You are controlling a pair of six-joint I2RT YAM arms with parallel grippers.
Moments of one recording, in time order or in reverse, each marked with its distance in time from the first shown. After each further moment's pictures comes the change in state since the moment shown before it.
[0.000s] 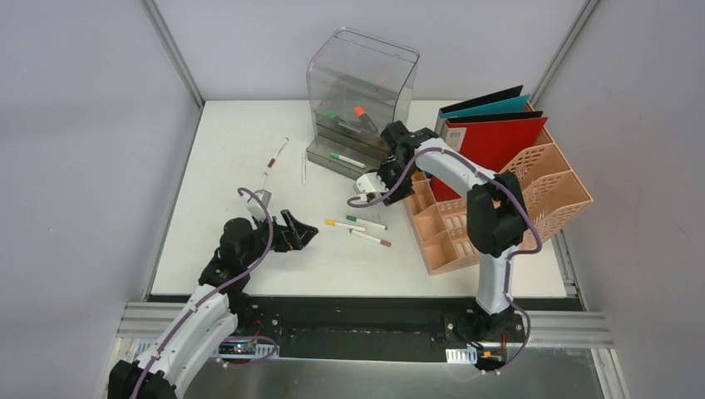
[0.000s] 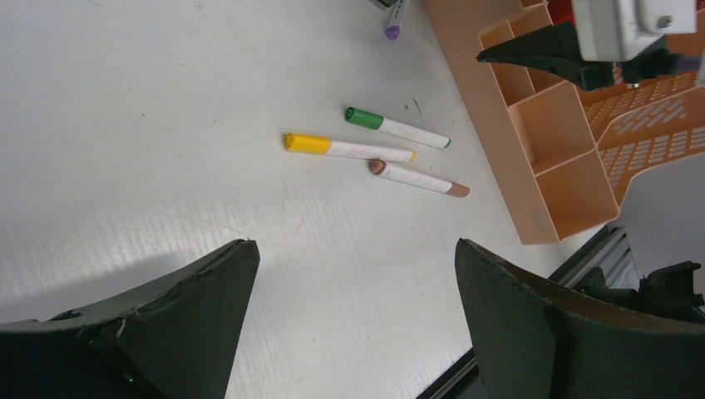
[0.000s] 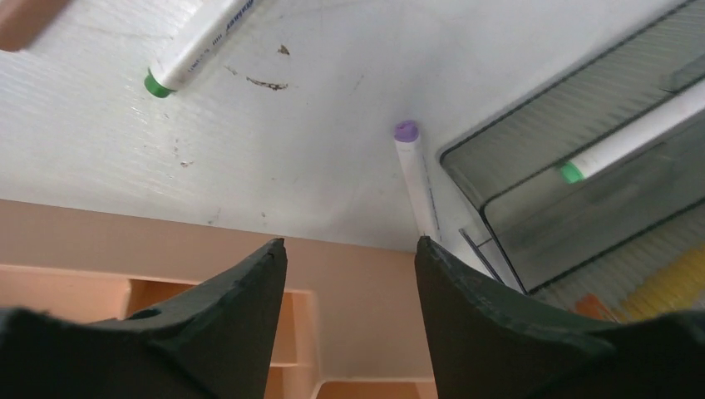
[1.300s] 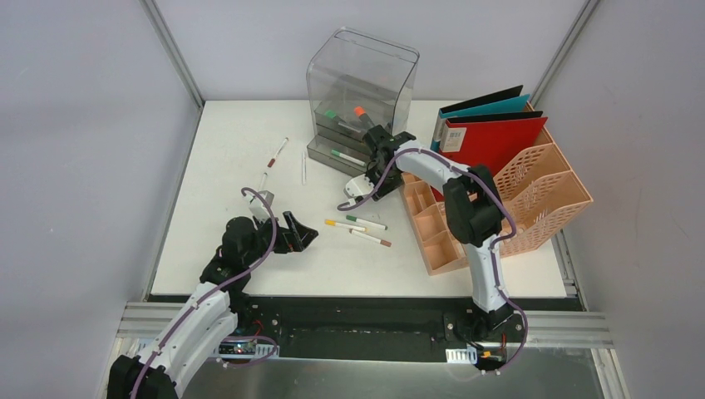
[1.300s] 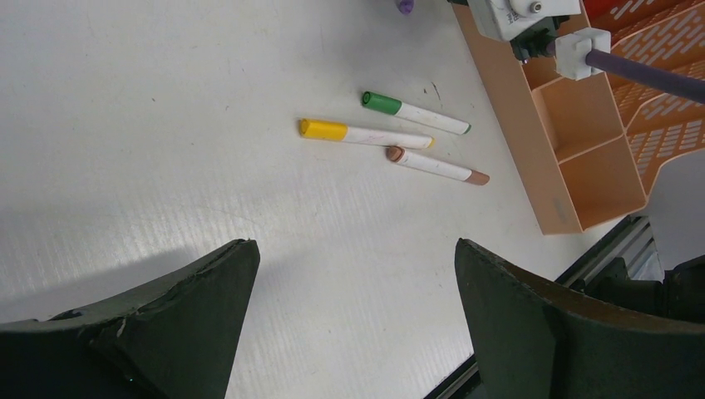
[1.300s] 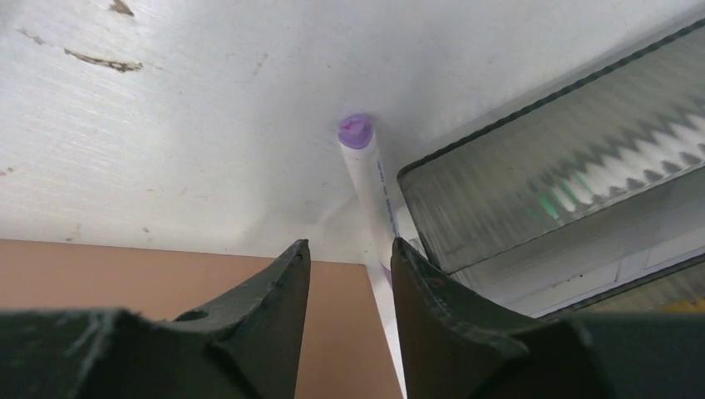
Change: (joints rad) left arm 0.000 0.034 0.000 -0.014 0.002 0.044; right arm 0.060 0.200 0.119 0.087 0.250 -0.025
